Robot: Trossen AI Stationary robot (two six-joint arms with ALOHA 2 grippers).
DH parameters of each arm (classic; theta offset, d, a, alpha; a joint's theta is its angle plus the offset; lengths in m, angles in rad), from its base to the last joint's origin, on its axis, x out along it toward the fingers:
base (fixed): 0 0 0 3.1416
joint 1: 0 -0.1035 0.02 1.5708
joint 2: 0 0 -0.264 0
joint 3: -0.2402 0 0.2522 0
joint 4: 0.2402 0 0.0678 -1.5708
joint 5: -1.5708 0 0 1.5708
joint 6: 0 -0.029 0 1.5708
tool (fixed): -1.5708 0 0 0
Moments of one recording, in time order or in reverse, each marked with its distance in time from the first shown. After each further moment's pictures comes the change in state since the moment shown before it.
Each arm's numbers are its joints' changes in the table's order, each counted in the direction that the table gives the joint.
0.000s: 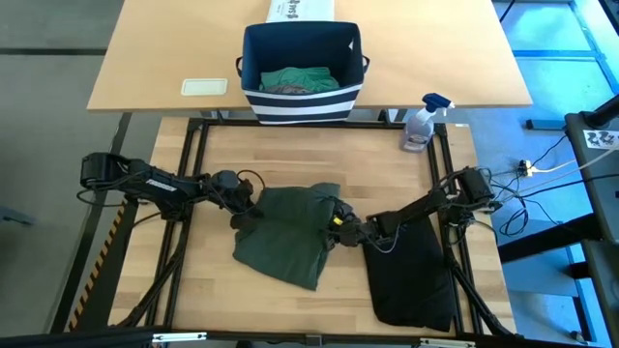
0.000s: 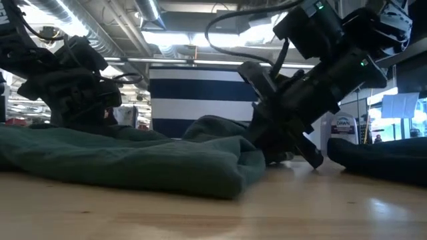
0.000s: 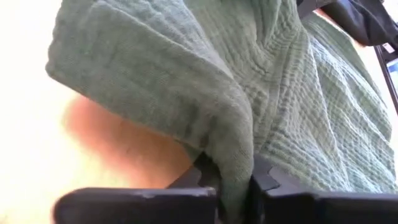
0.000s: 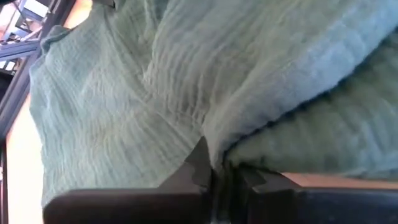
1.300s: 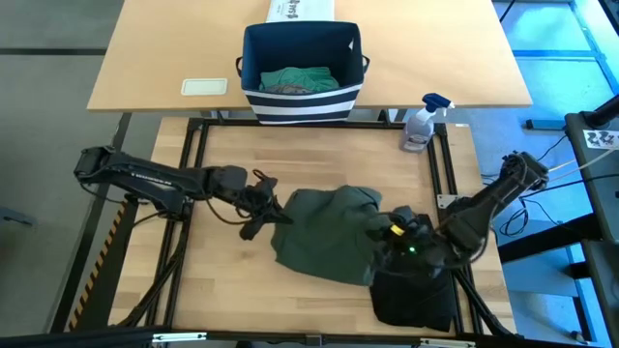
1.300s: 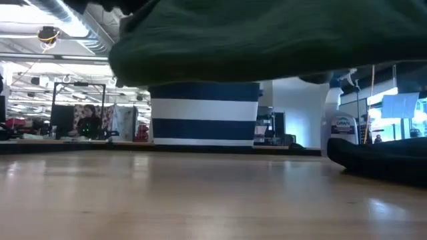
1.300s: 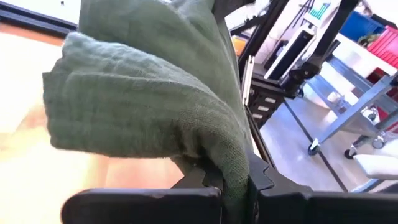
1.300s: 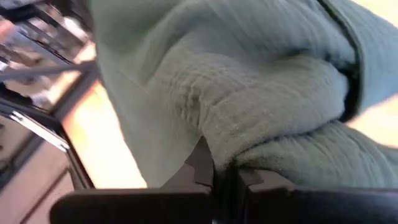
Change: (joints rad) left arm 0.326 -0.065 -0.645 0.351 -0.121 -0.075; right arm -0.436 -0.500 -0.501 1.340 0.405 -0.319
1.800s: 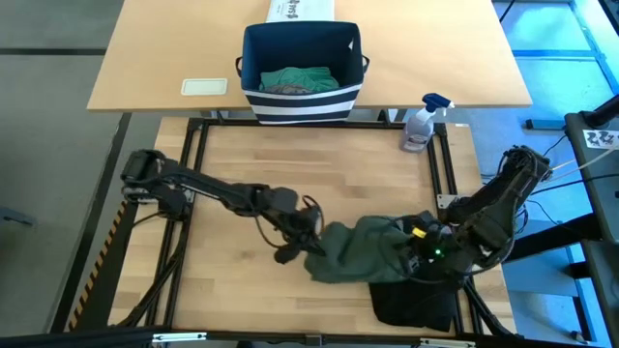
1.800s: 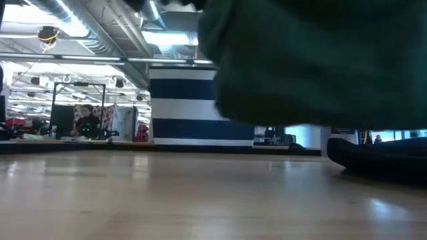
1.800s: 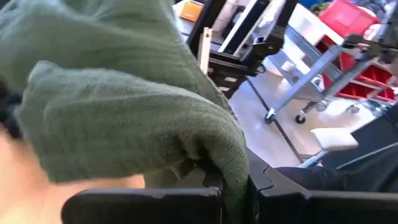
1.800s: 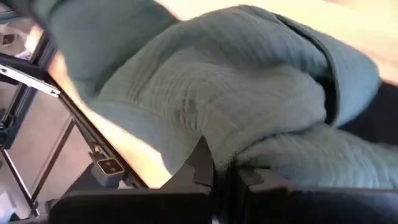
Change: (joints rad) left arm 0.083 0.481 -0.364 -0.066 0.170 0.021; right arm -0.151 -0.092 -0.002 0.223 -0.224 -0.285
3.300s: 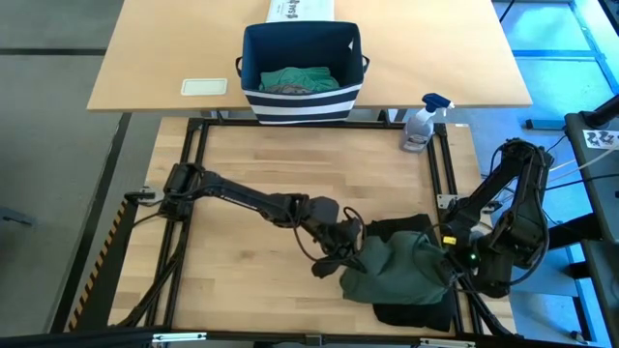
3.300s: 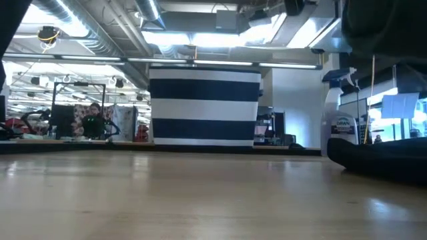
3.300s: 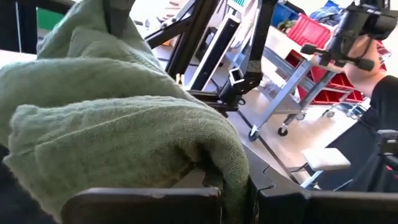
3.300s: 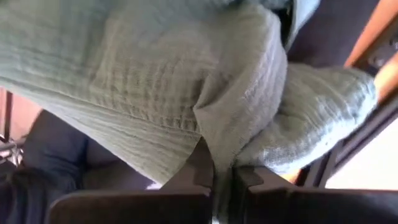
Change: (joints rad) left arm 0.027 0.352 -0.485 0.007 0.062 -0.017; right arm -0.244 -0.098 0.000 0.190 -0.373 -0.351
